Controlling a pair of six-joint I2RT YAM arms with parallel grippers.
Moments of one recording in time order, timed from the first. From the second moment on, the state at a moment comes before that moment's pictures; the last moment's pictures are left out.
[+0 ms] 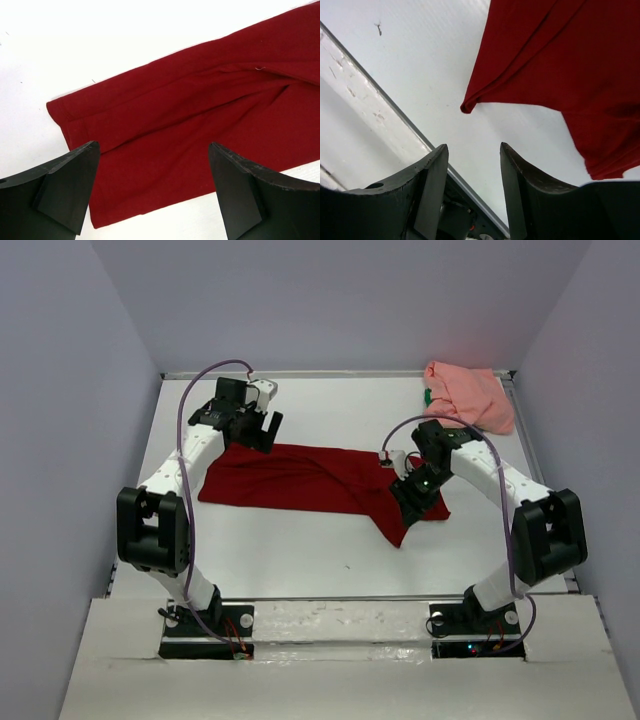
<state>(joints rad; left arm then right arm) -0.23 1.63 1.34 -0.54 0.10 0.21 0.35 1.57 1.19 -1.11 -0.46 -0.46</state>
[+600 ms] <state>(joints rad) -0.34 1.71 1.34 -0.55 0.12 0.21 0.35 1.65 1.16 -1.19 -0.54 -0.47</state>
